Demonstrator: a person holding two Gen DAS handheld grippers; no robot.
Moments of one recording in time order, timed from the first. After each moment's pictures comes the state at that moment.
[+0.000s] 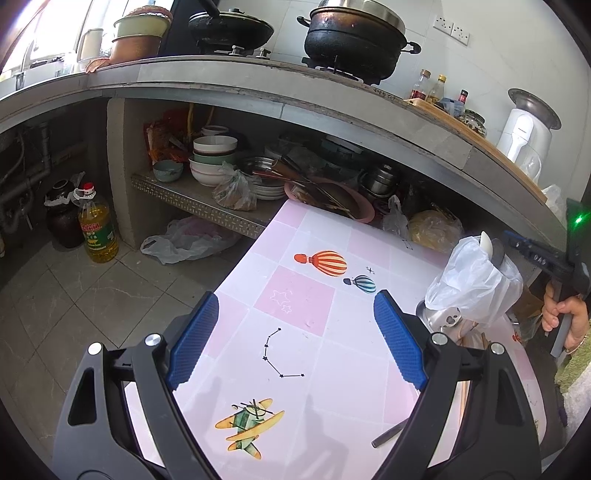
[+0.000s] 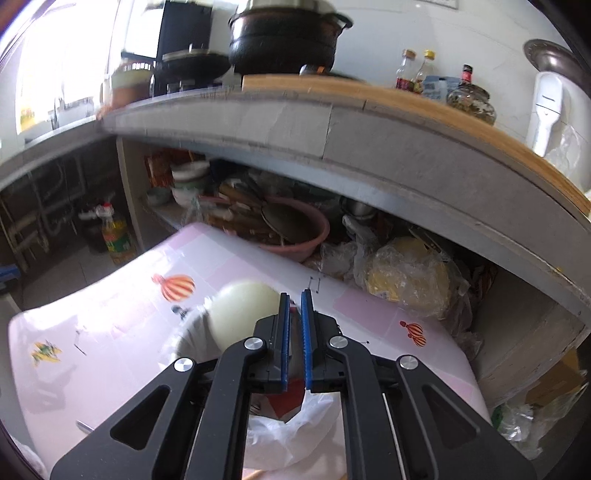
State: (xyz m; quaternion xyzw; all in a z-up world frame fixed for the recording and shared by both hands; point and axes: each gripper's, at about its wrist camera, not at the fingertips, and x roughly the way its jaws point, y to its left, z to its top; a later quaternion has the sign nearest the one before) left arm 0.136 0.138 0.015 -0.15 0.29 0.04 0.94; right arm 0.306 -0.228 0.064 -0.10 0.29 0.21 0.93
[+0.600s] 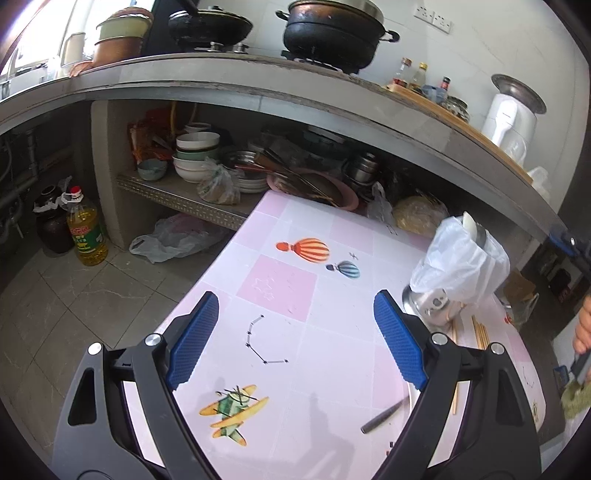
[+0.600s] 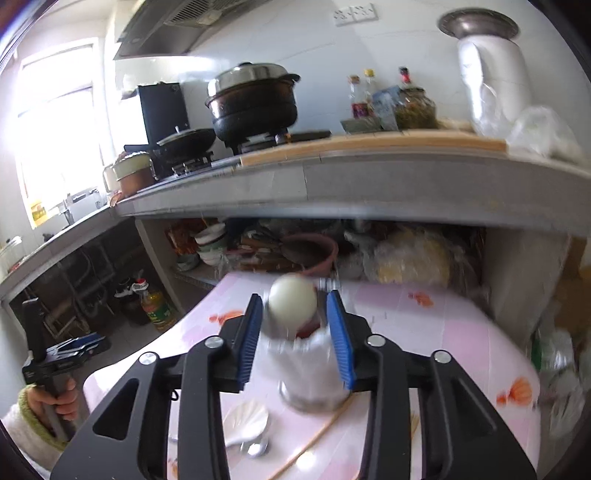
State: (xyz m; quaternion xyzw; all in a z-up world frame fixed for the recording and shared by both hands) left arm 0.130 0.119 0.015 -0.13 0.31 0.00 0.94; right arm 0.191 -0.293 0.095 0.06 0.25 0.21 0.94
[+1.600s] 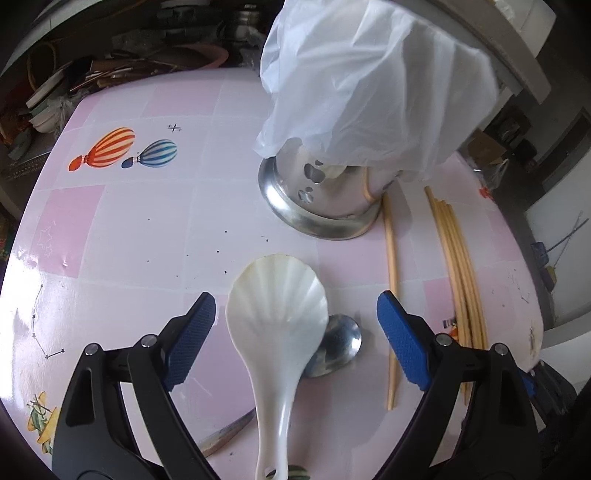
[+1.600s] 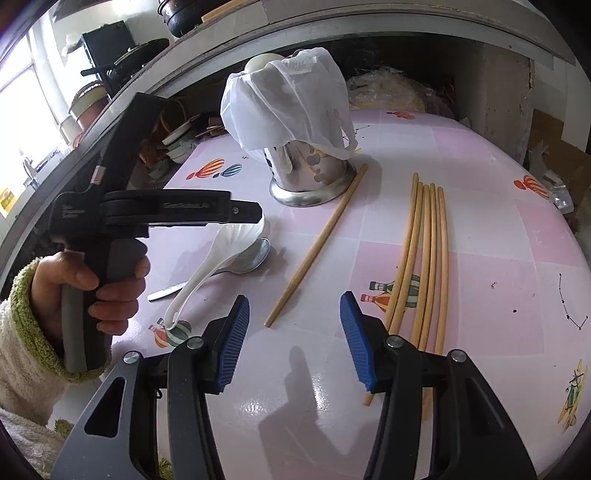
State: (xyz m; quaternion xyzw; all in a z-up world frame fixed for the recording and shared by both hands) left arm 0.243 -0.083 -0.084 -0.03 0.53 -0.14 0.84; right arm 0.103 -0.273 -0.058 0.09 0.43 0.15 0.89
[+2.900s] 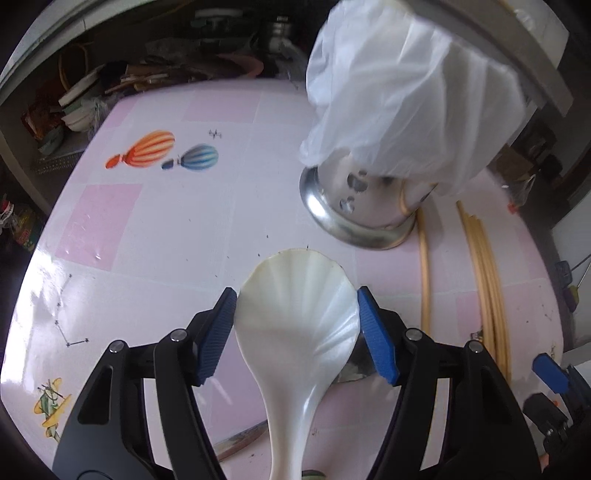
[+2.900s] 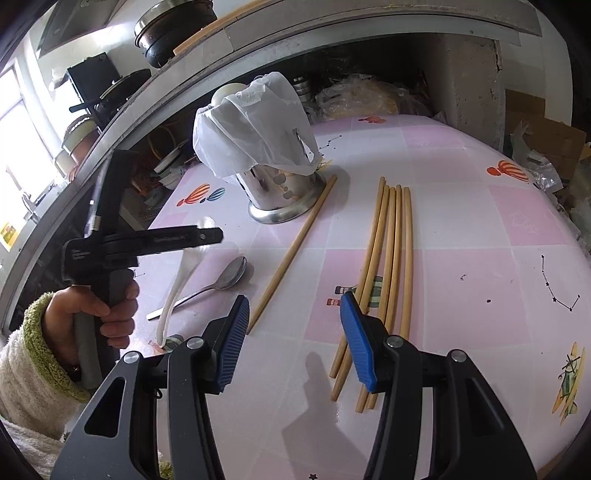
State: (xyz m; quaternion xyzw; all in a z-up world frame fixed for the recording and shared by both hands) left arm 0.228 -0.073 -0.075 -0.02 0.49 -0.09 0.87; right arm 0.097 -0.309 -0.055 0.14 0.41 0.14 0.89
